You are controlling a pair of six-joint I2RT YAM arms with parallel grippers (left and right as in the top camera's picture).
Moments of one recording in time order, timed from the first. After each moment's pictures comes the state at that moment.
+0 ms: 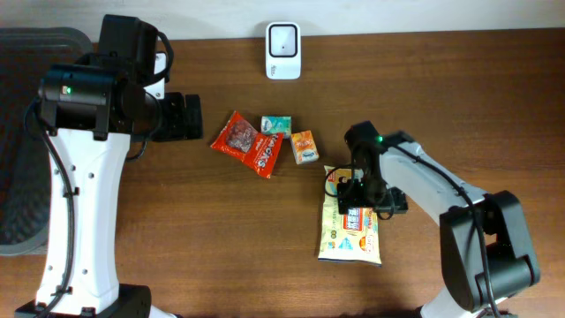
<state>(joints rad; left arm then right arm) -0.15 1.68 2.13 -1.63 -0.06 -0.20 0.32 1.79 1.10 -1.00 -0.03 0.33</state>
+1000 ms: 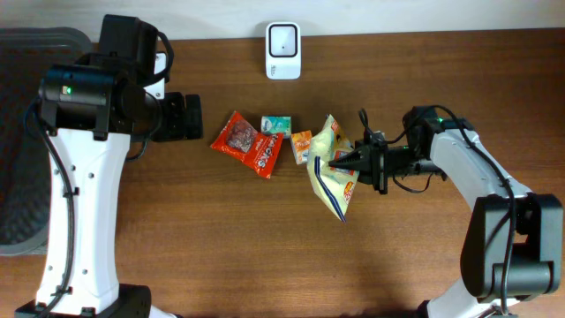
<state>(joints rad) -0.15 1.68 2.13 -1.63 -0.07 -0.20 0.01 1.79 1.18 -1.10 -1.49 0.51</state>
